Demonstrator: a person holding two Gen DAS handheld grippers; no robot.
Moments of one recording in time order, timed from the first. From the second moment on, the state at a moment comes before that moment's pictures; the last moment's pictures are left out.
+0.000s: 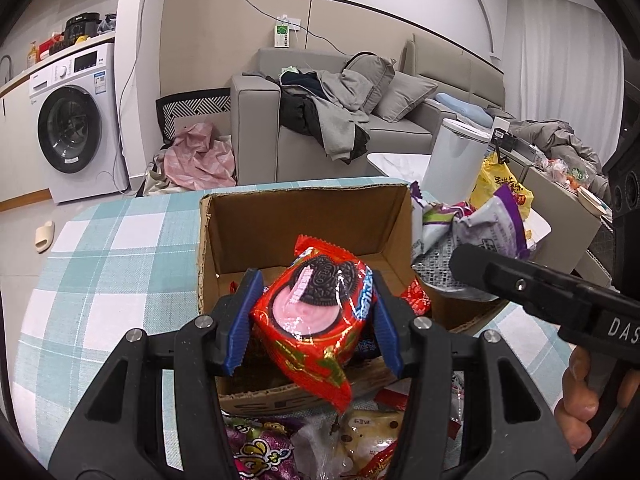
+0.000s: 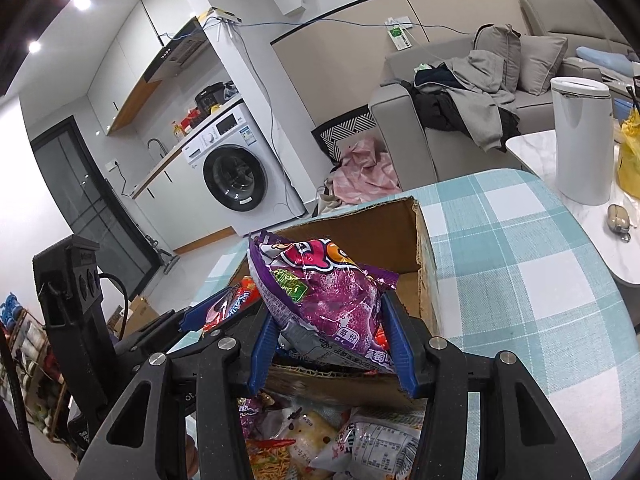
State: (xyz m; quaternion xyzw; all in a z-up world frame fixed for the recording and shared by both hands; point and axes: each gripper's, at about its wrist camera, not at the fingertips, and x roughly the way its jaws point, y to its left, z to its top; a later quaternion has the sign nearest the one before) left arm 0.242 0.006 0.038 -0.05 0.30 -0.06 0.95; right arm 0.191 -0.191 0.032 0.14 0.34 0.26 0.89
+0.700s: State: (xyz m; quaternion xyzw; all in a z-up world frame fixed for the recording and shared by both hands) left arm 0.192 0.013 0.053 -0.02 0.29 -0.04 0.96; right arm 0.169 -0.210 0.036 0.11 0.34 0.25 0.90
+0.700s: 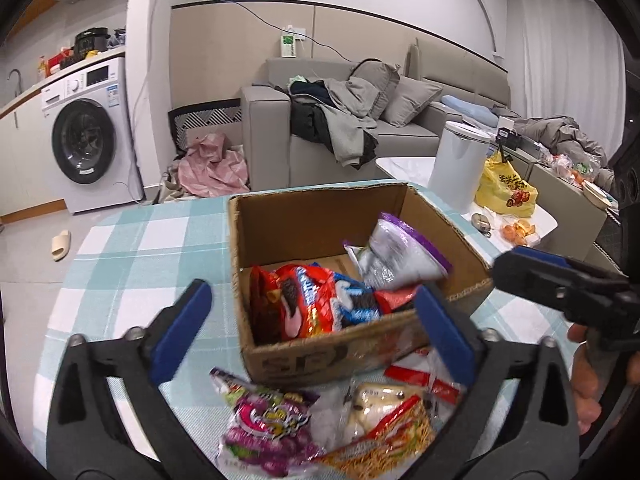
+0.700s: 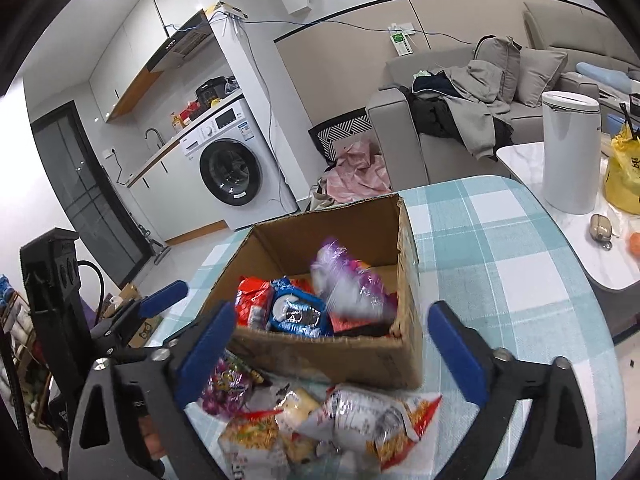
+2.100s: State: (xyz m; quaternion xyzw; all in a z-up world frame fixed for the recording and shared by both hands) left arm 0.083 -0.001 -0.001 -0.04 0.35 -0.04 0.93; right arm 0.119 -0.224 -0.017 0.06 0.39 0.26 0.88
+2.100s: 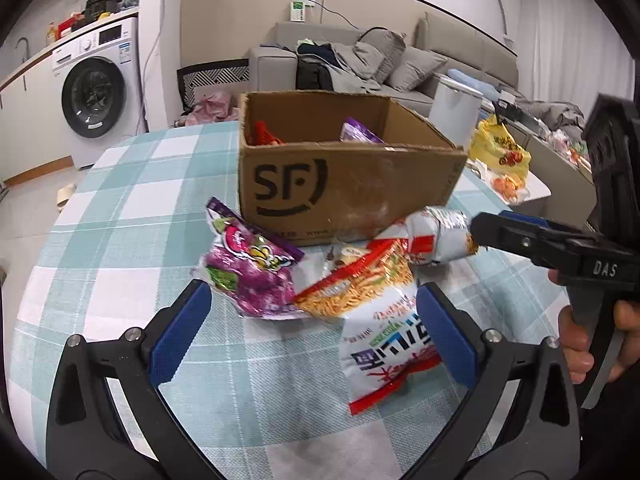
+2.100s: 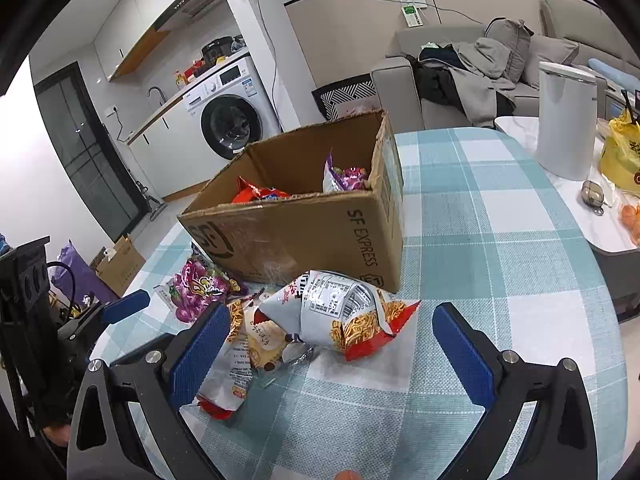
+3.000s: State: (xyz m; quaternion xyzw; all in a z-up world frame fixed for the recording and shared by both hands) left arm 0.094 -0.013 -0.030 -0.06 0.38 -0.07 0.92; right arm 0.140 -0.218 -0.053 0.09 0.42 0.25 0.87
